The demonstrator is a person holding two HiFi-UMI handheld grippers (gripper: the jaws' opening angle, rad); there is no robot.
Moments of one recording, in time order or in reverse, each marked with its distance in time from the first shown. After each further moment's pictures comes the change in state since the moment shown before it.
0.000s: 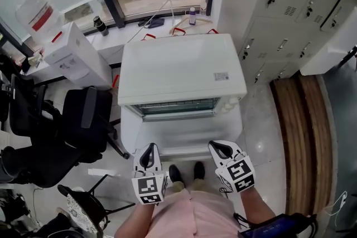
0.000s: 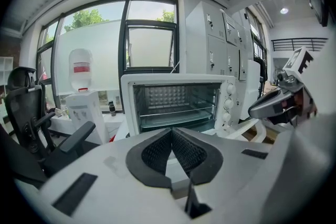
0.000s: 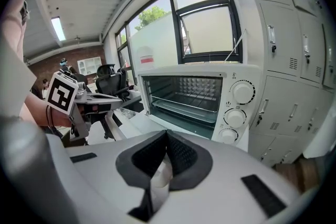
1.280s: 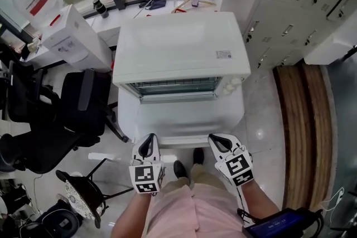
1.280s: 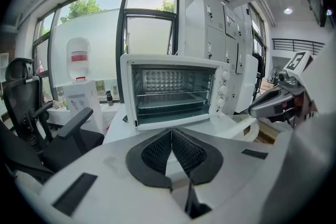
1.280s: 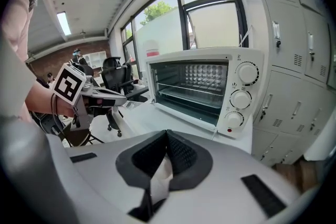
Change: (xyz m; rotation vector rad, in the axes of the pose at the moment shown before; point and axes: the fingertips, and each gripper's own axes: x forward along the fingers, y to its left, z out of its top) left arm -0.009 -0.009 -0.051 -0.021 0.093 -0.040; right arm -0.001 0.018 -0.045 -0.043 0.043 0.034
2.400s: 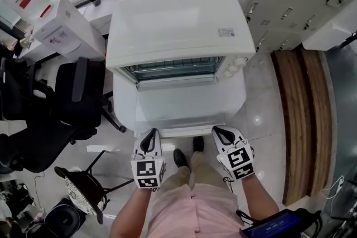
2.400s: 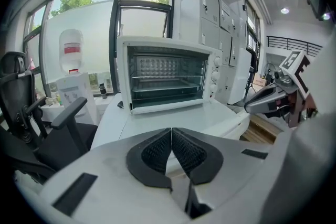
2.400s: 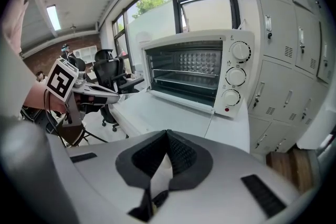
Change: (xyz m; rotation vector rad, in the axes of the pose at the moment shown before) left arm -0.002 -0.005 -0.051 0.028 0.076 -0.074; right arm 0.008 0.010 -0.051 0.044 0.073 -0.077
